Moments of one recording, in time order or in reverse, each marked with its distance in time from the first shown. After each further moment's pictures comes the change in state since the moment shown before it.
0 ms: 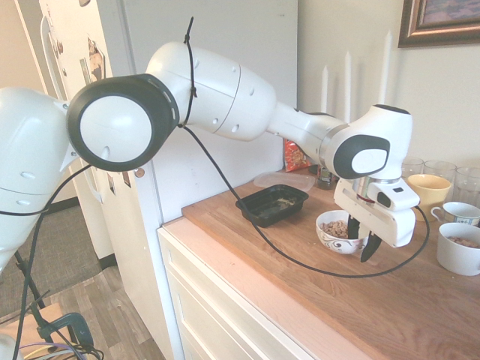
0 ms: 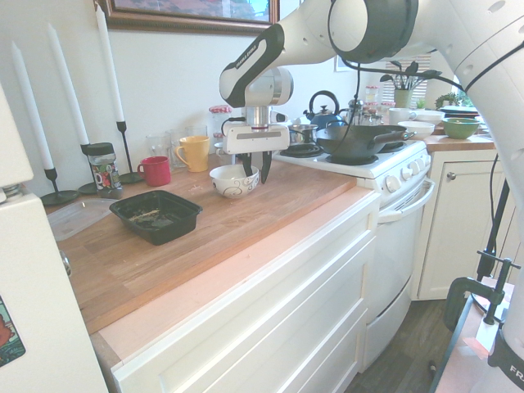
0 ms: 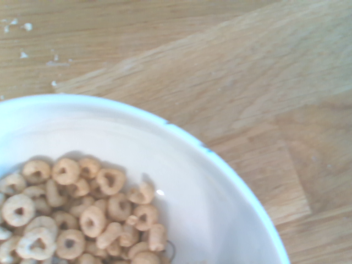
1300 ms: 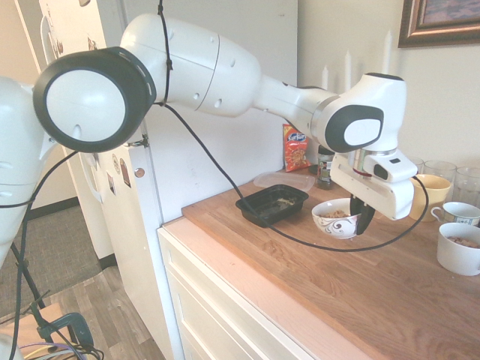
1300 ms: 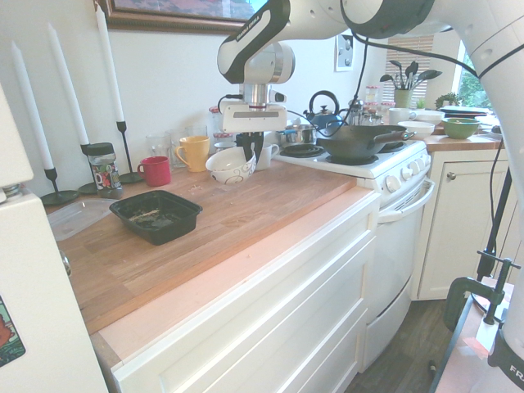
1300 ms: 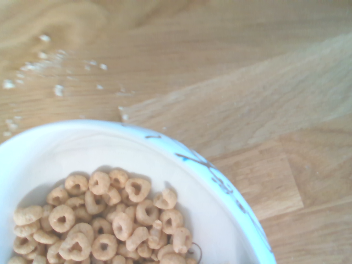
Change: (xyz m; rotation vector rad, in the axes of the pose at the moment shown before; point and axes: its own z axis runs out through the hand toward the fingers) arm -0.023 0.000 -0.075 0.076 0.050 -0.043
